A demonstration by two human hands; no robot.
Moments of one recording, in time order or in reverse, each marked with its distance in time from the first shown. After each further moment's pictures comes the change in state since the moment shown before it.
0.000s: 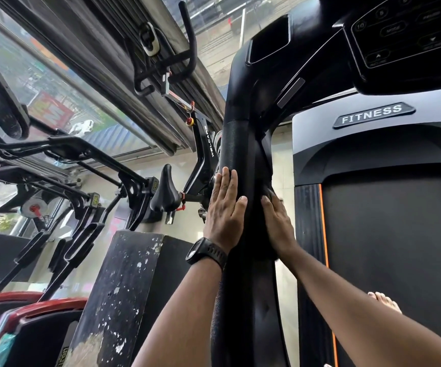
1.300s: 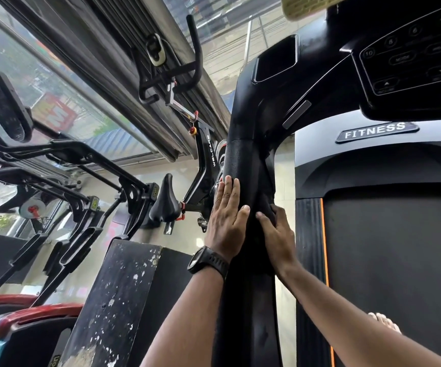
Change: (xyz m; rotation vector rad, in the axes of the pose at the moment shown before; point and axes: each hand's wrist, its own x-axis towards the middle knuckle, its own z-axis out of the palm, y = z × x) left_hand 0.028 -0.001 -0.002 -0.008 -0.002 -0.022; right_hand 0.013 -0.018 0.003 0.012 0.057 -0.019
